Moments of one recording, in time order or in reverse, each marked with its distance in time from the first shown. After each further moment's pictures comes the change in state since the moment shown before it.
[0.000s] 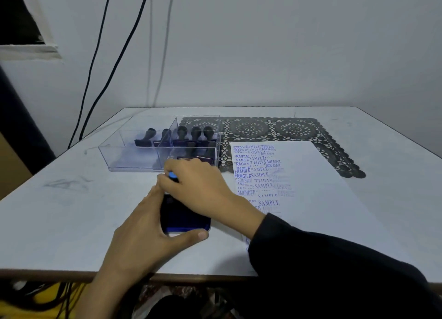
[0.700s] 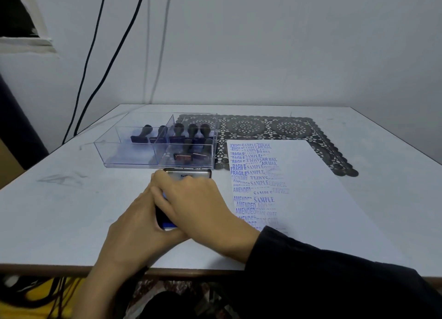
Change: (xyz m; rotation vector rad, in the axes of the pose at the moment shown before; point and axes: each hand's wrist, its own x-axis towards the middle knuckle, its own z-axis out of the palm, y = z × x) left_hand -0.003 0.002 0.003 0.022 0.033 -0.069; right_hand -0.029 -0.003 0.023 -0.326 0.253 -0.183
